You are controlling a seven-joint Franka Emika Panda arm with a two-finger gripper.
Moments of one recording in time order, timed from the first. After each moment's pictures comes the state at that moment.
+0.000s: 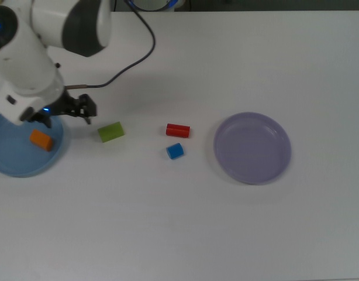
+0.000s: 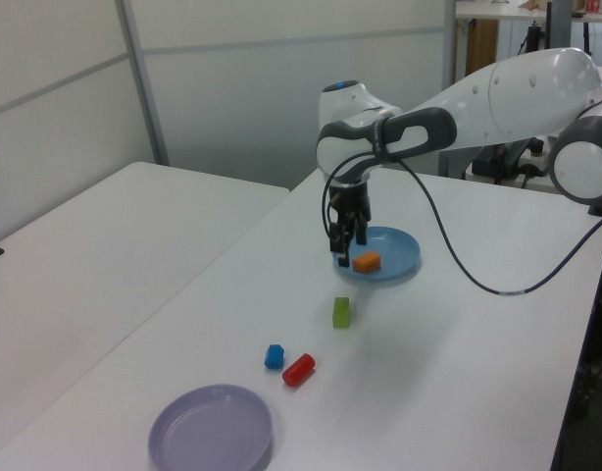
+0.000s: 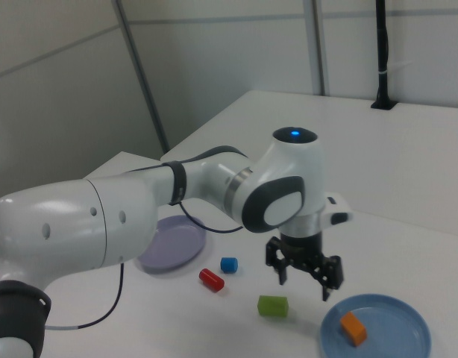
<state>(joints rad) -0.25 0.46 0.00 -1.53 0.02 1.92 -0.36</state>
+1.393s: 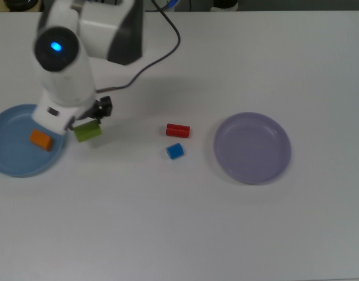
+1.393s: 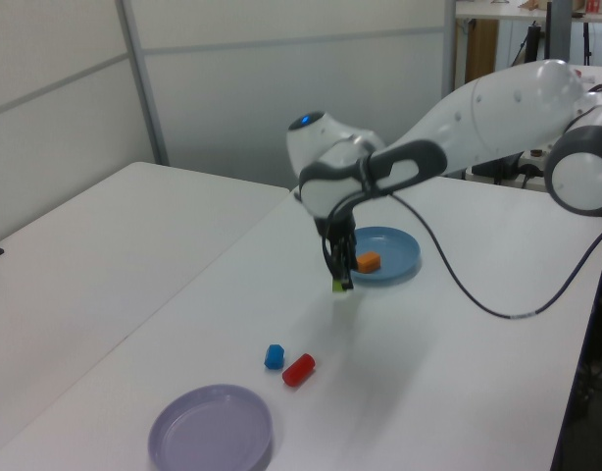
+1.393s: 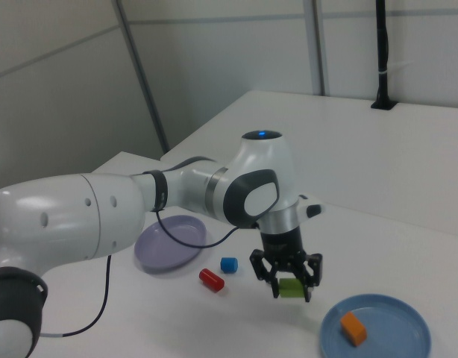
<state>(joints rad) -0.17 0.45 -0.01 -1.57 -0.12 1.92 -0.42</state>
